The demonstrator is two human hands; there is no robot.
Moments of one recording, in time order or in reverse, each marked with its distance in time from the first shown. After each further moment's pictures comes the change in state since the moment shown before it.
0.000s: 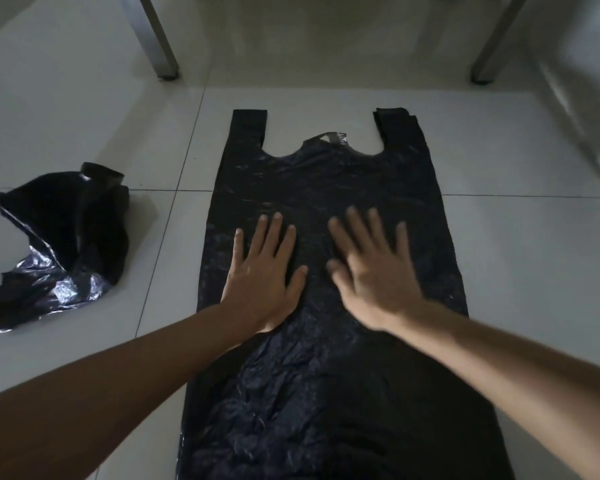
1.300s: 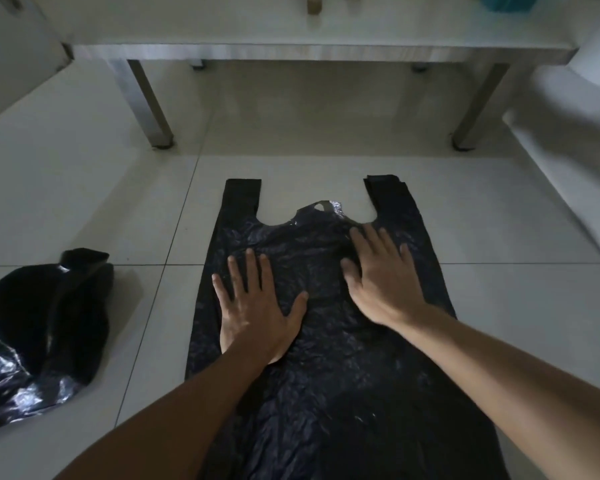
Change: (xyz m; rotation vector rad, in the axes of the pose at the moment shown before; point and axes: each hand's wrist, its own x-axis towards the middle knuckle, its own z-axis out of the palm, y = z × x) left_hand 0.075 -0.011 0.008 0.009 0.026 -0.305; right_hand 0.094 0.041 -0.021 0.129 0.082 0.190
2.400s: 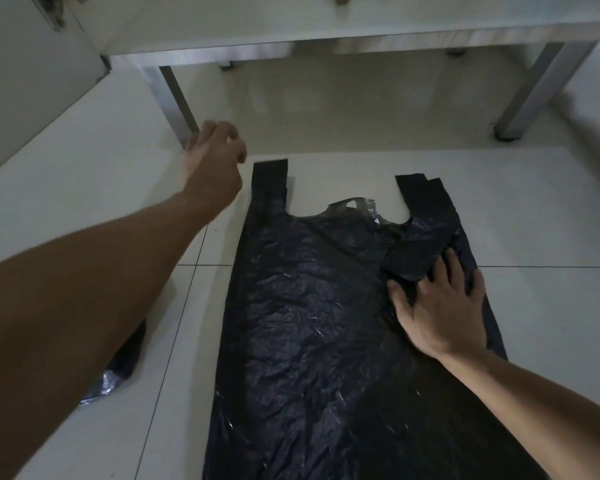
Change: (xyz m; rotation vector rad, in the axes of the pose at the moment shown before) left_hand 0.156 -0.077 -0.131 0.068 0.606 0.283; right_hand -0.029 0.028 0.024 -0.157 0.080 0.163
